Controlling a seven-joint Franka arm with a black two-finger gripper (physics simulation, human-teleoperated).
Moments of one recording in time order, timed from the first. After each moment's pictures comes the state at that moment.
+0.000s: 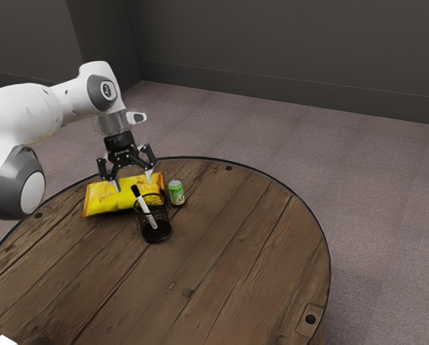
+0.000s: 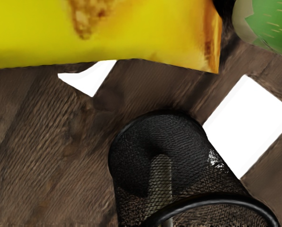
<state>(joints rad) 0.03 0.72 0.33 -1.23 -0.48 1.52 -0.17</state>
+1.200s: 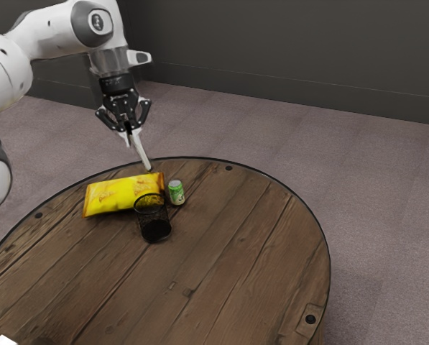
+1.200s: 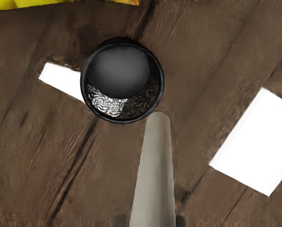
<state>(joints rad) -0.09 0.46 0.32 -1.18 -0.33 1.35 -0.32</state>
